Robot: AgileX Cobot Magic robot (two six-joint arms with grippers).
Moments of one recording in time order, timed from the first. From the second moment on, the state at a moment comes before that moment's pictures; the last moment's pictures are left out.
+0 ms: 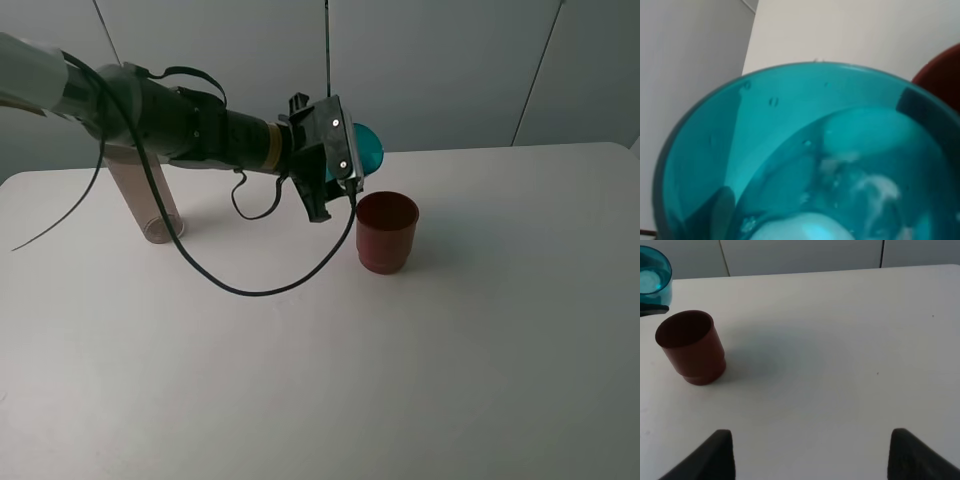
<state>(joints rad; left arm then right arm) -0.54 2.17 -1.39 1.24 -0.37 -0.29 -0.01 0.00 -0.50 0.09 1.10 -0.01</state>
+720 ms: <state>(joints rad) -0.58 2.17 -1.39 1.26 -0.23 -0.07 -0.01 0.00 -0.50 0.09 1.10 0.00</state>
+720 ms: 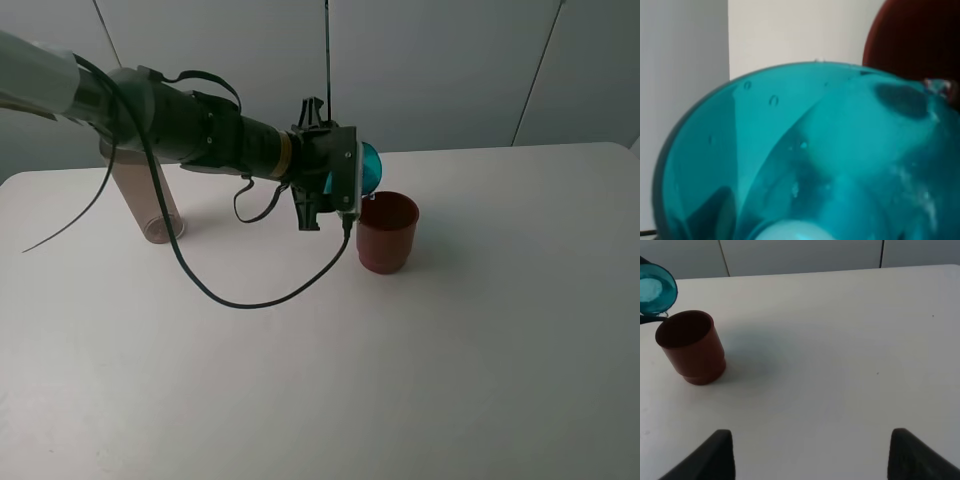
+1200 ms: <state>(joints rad) -0.59 2.17 -1.45 1.26 -0.20 -0.03 -0.01 0.00 -0.50 0.09 1.10 0.00</state>
